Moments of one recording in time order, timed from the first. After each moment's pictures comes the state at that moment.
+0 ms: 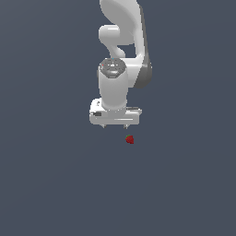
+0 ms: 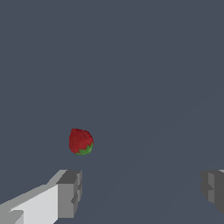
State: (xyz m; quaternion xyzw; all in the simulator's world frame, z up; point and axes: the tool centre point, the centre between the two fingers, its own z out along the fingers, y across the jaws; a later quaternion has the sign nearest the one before) arm -0.004 -0.013 0.160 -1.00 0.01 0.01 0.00
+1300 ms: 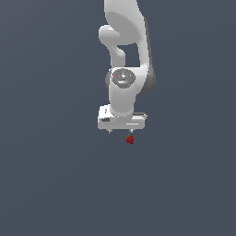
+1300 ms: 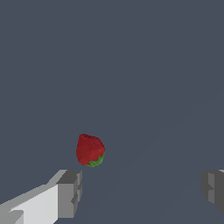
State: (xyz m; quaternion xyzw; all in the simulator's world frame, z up) arm 0.000 0.012 0.128 -1.00 -0.01 0.00 0.00
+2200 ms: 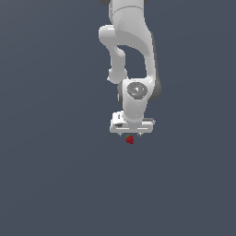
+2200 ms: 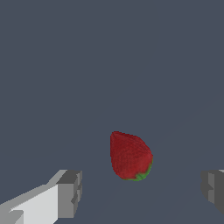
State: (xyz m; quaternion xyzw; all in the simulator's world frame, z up) arm -0.015 0.062 0.071 -1.00 0.00 0.00 0.00
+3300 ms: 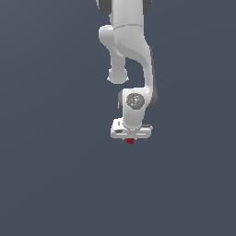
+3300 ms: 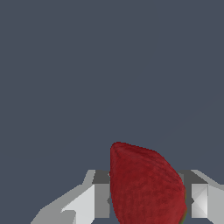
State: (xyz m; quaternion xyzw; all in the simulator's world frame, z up) arm -0.016 0.063 0.023 -1.00 0.00 0.00 0.00
